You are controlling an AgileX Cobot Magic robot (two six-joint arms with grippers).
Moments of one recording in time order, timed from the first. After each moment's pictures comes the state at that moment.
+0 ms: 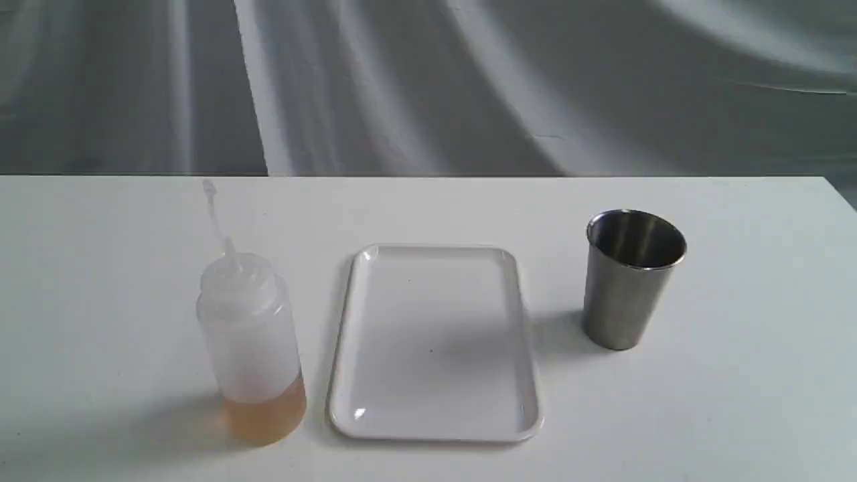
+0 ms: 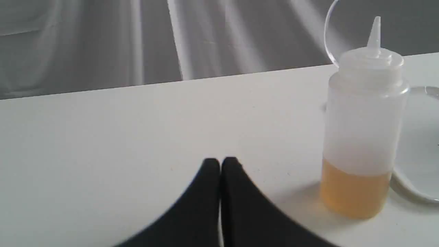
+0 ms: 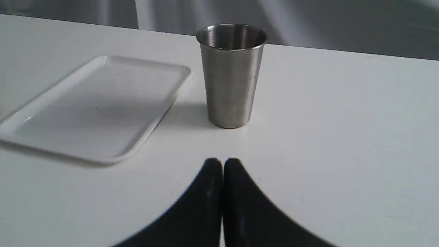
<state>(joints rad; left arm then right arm) -0.06 0.00 0.00 0.03 0.27 0.04 0.10 0.00 0.00 -0.10 0.34 0.08</state>
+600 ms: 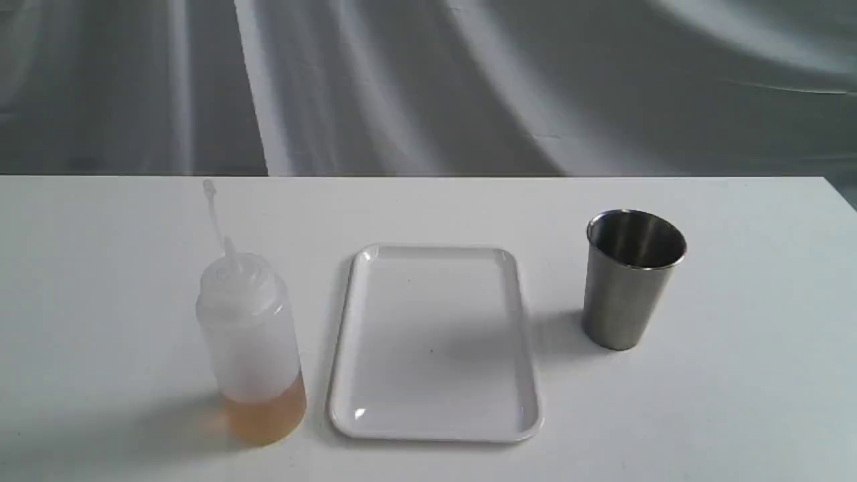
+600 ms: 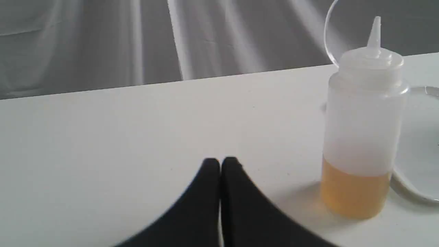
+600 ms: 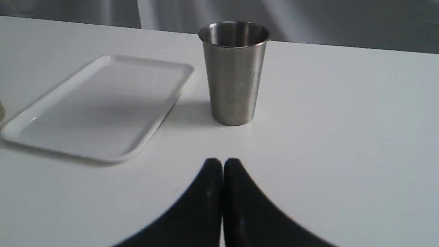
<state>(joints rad) -0.06 0.00 0.00 0.03 0.27 0.04 0.10 0.00 0.00 -0.08 0.35 0.08</state>
